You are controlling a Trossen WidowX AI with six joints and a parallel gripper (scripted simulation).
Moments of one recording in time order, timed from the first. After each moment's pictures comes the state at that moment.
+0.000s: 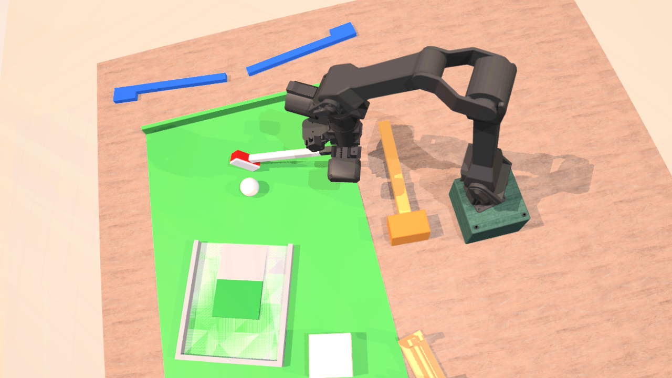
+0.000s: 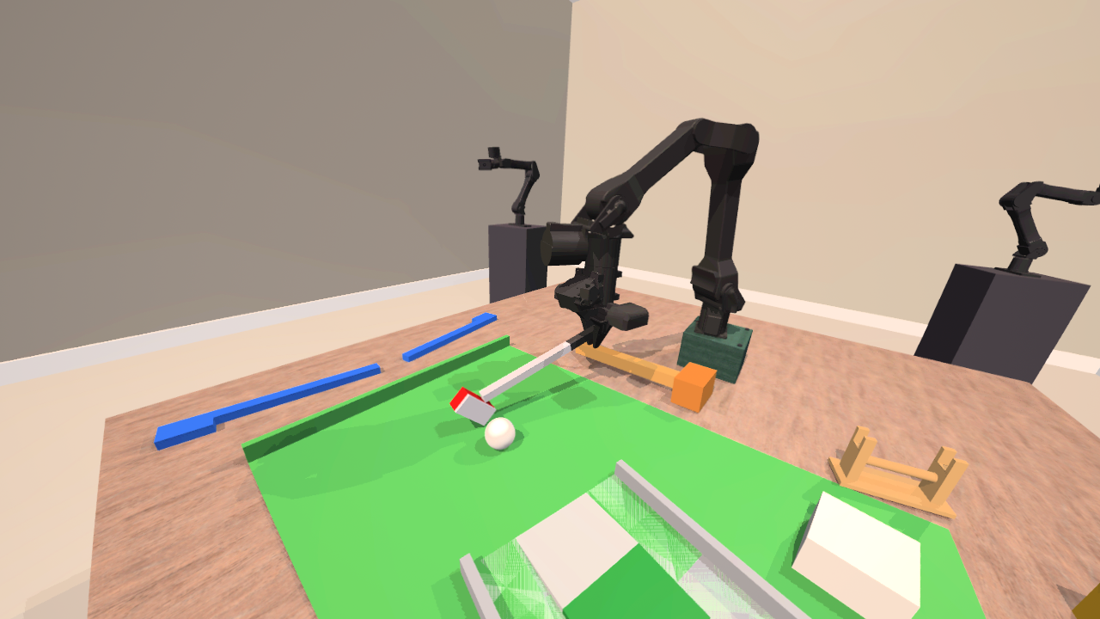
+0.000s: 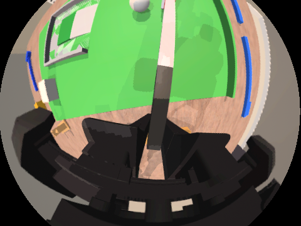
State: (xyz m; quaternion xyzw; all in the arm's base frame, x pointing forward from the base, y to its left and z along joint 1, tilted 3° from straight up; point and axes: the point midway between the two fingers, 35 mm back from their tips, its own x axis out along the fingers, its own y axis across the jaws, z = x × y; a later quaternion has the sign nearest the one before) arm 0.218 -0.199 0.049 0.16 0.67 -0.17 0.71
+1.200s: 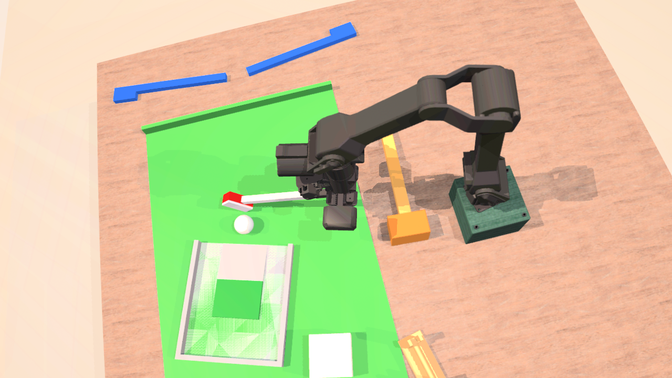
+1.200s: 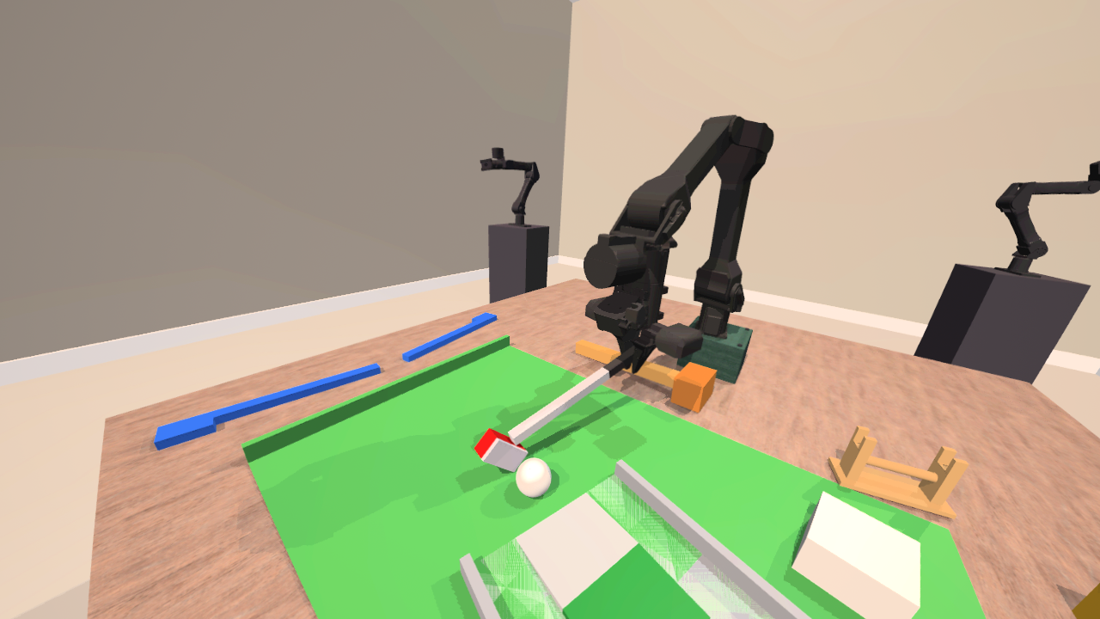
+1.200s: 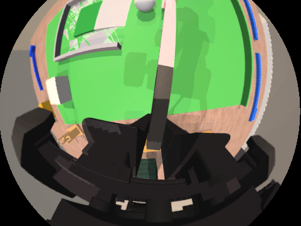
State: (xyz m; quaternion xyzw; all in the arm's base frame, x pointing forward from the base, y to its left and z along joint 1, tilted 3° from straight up) arm 0.264 -0.114 0.048 0.16 0.66 -0.15 0.71
